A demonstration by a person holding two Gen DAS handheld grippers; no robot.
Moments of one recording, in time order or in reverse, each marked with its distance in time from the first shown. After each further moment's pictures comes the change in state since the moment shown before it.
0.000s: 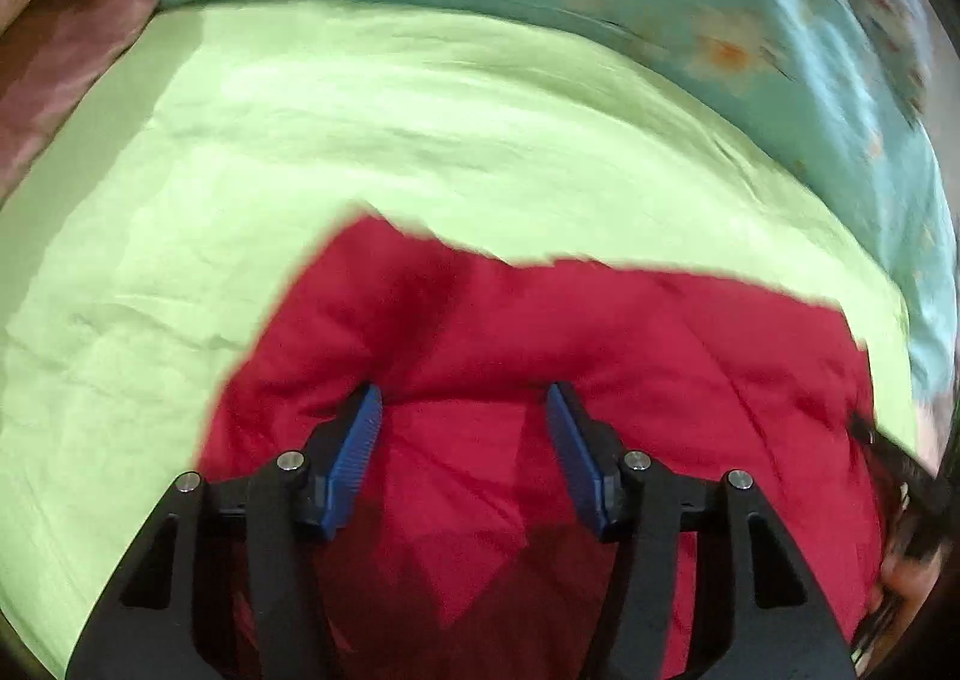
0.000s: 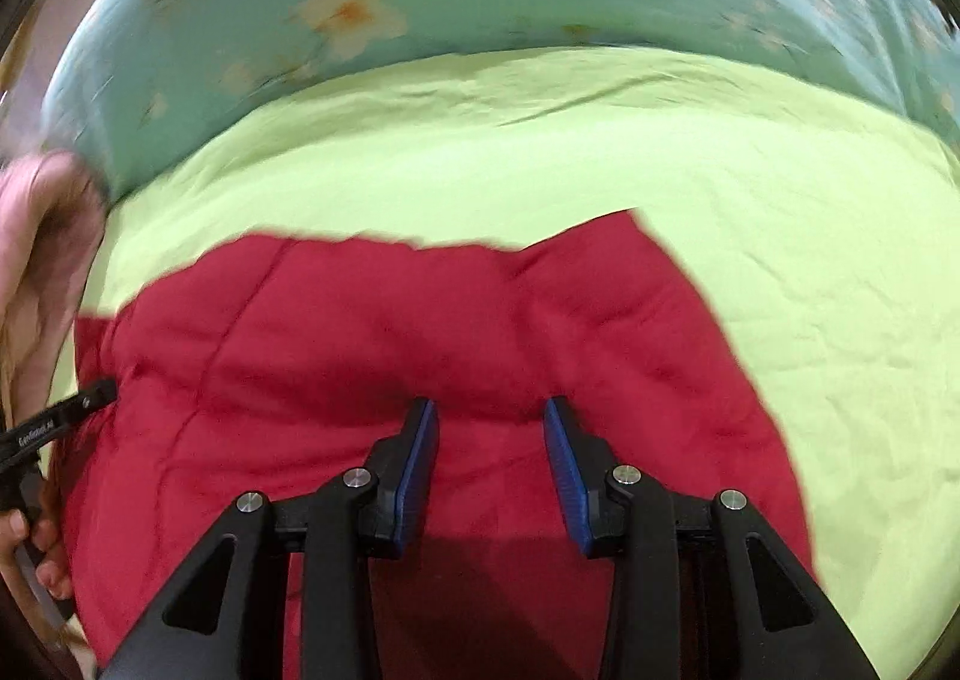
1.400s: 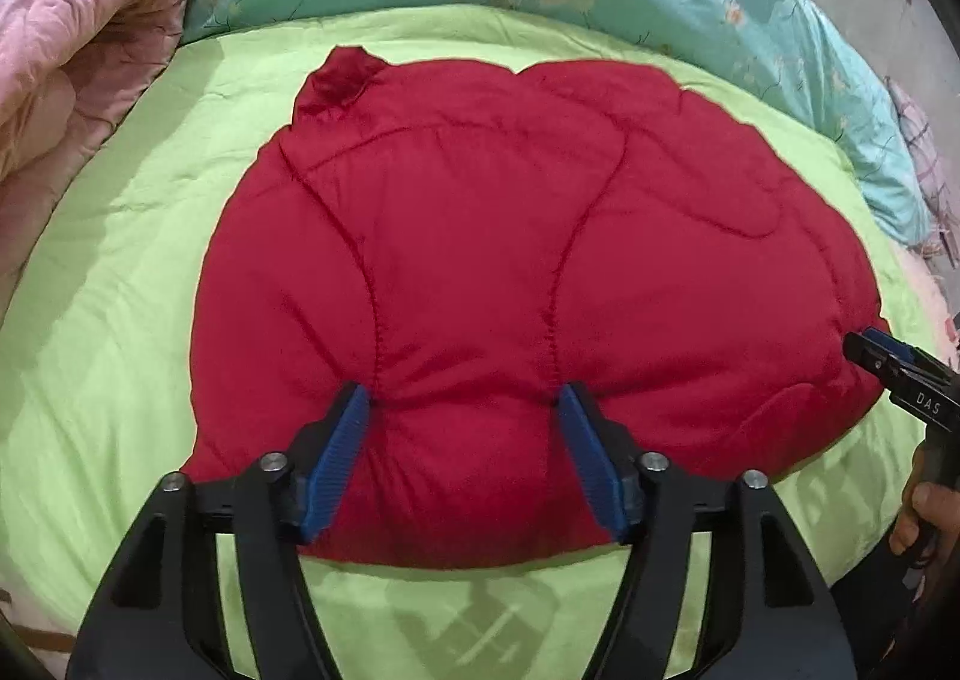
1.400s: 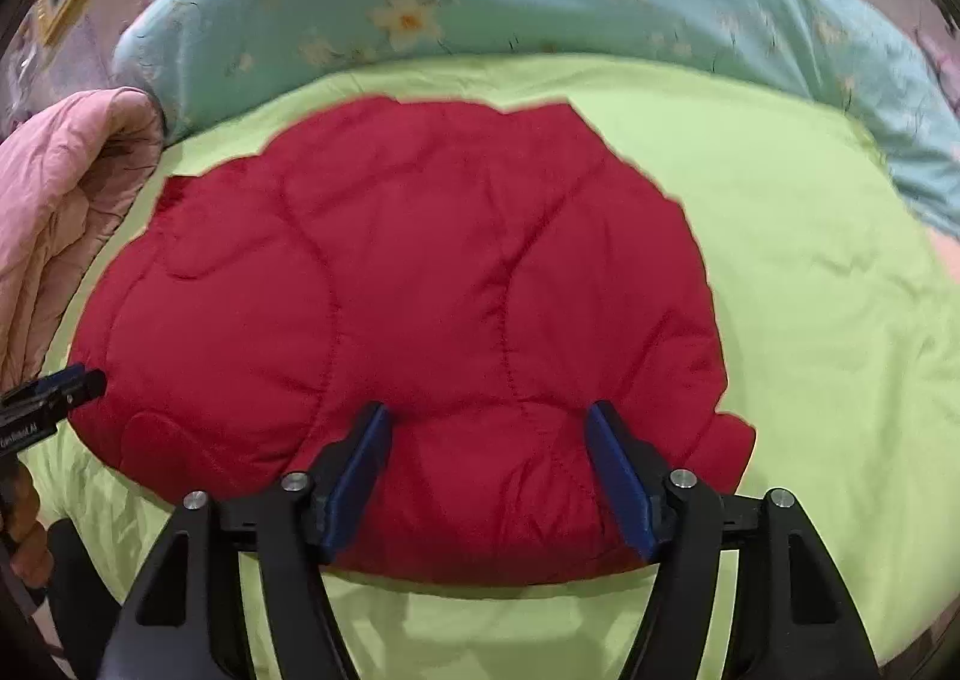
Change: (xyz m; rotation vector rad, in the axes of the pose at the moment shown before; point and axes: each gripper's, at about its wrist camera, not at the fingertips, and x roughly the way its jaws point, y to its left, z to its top) left arm -0.118 -0.023 -0.176 0.265 -0.045 0.026; right arm -0.129 0.009 -0.176 -0.097 -0.070 -0.054
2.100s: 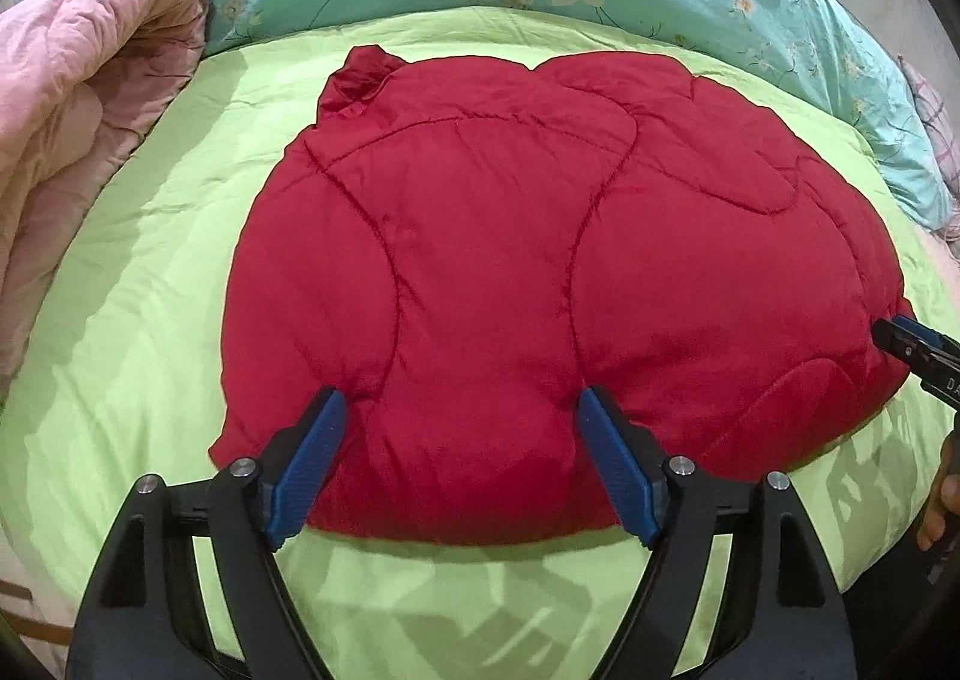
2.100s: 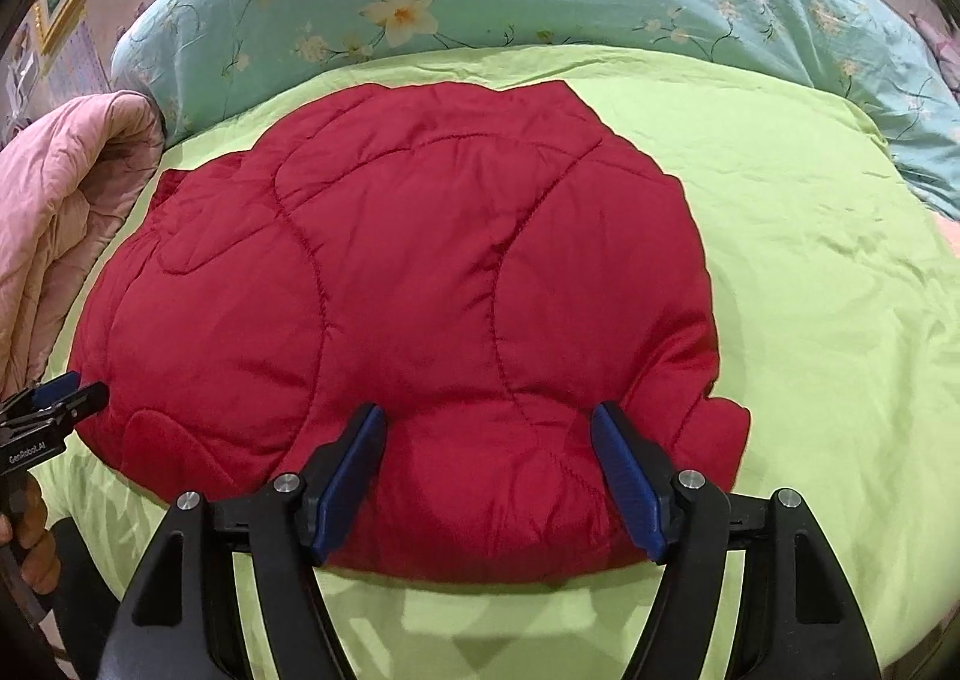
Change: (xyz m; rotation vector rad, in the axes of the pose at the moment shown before) left arm -0.012 -0.002 -0.016 0.019 -0.017 0.081; right arm -0.006 -0.004 -0.012 0.009 -0.008 0.009
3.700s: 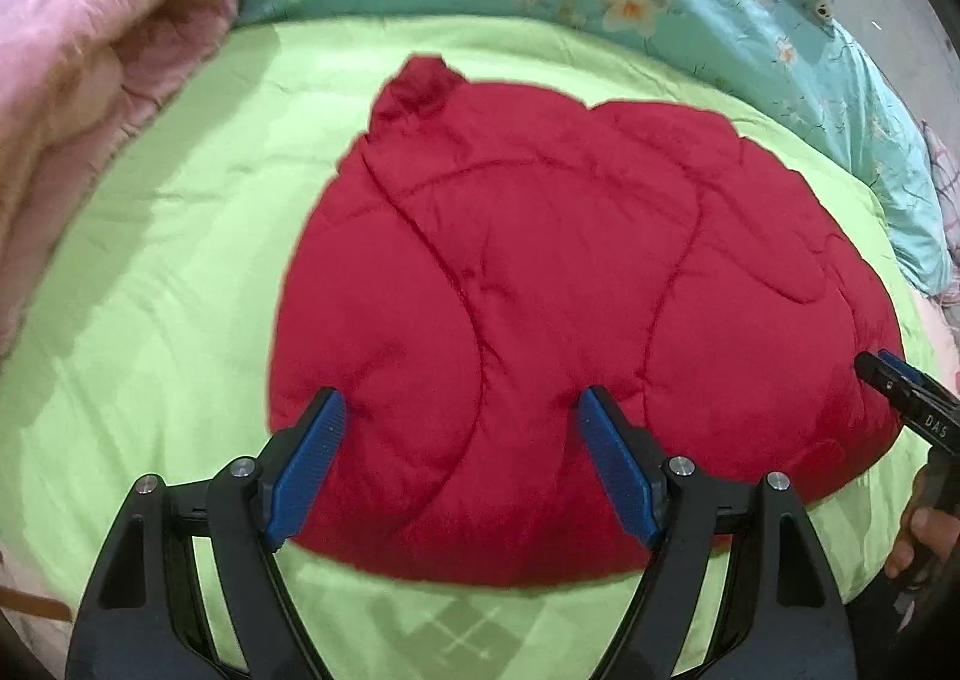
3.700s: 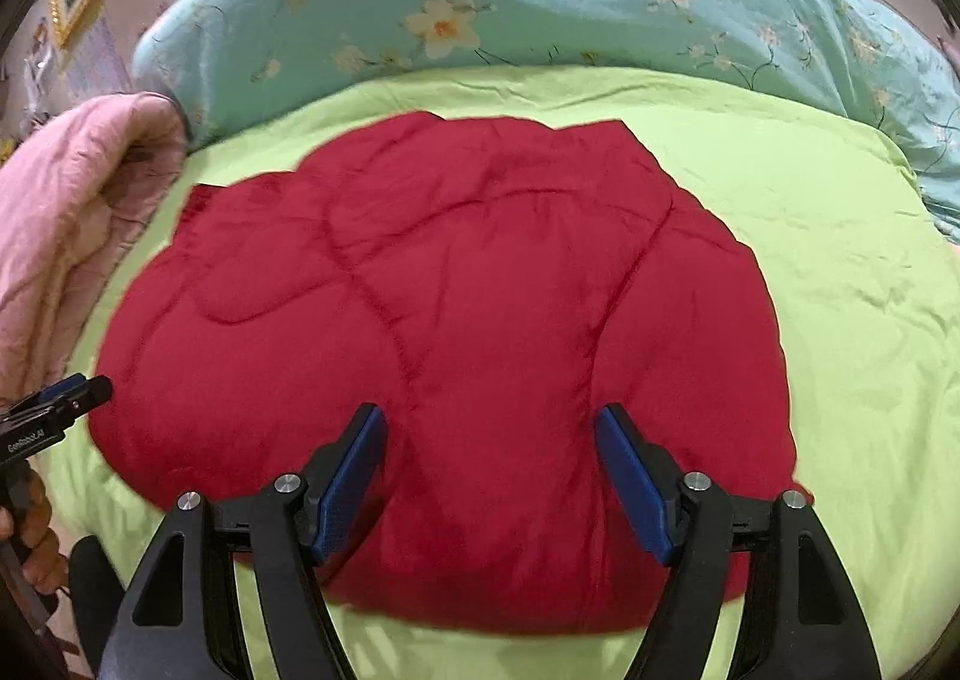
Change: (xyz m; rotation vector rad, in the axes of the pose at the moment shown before) left arm 0.010 0.038 0.029 -0.128 0.023 -0.035; right arm 0.012 0.029 0.033 -0.026 -0.001 0.033
